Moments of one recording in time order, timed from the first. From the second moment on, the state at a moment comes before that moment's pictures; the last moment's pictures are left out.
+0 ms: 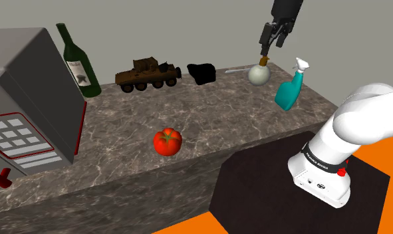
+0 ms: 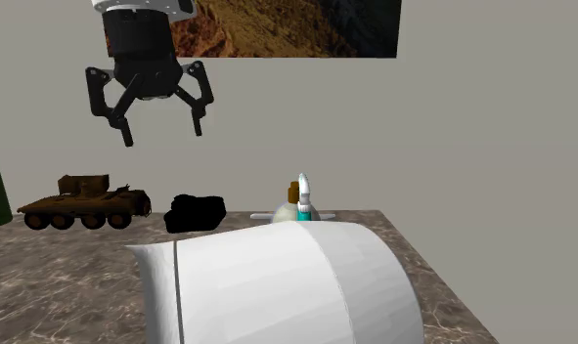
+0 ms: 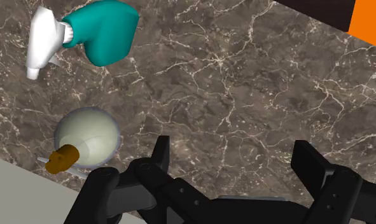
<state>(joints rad) -0.02 -0.79 0.07 -2.45 -0.06 1.69 0.06</state>
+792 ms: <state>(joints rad) -0.08 -0.60 -0.15 -2.46 -0.16 1.90 -0.19</state>
